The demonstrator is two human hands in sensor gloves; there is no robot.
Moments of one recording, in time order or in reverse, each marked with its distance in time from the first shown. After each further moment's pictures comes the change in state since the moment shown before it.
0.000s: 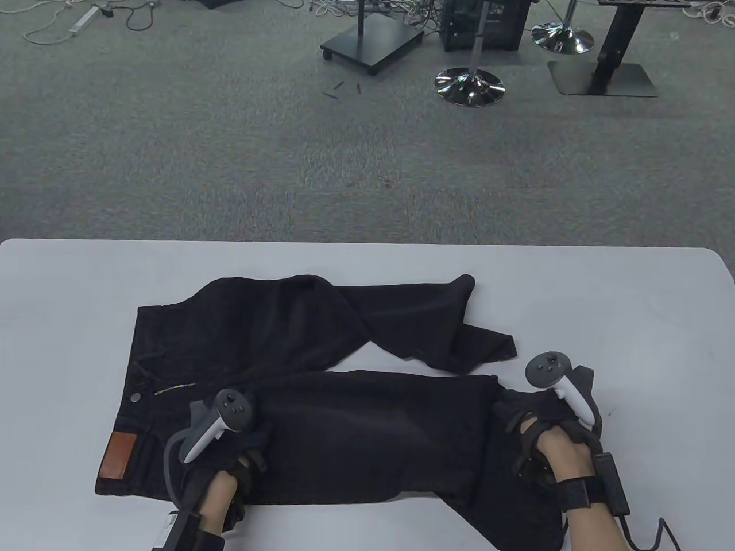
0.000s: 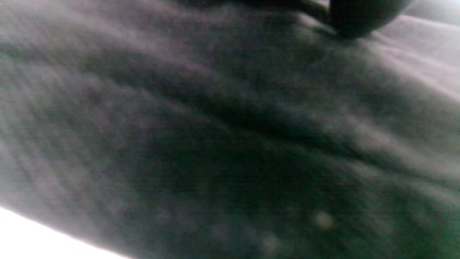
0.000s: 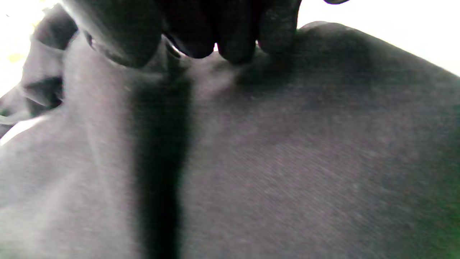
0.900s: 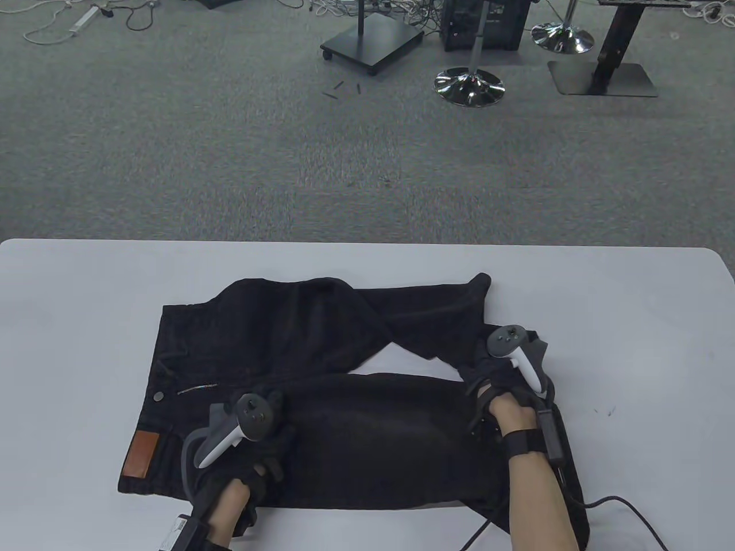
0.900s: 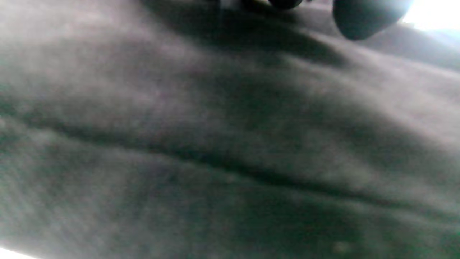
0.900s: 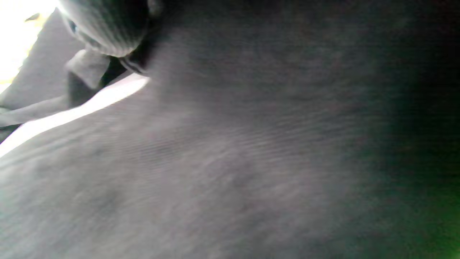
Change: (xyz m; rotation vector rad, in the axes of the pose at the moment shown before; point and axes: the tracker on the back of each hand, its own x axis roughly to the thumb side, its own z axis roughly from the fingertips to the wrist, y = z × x) left_hand 0.031 -0.003 0.014 0.041 -0.124 -0.076; right_hand 0.064 0.020 -0.062 -0.051 -0.027 -0.048
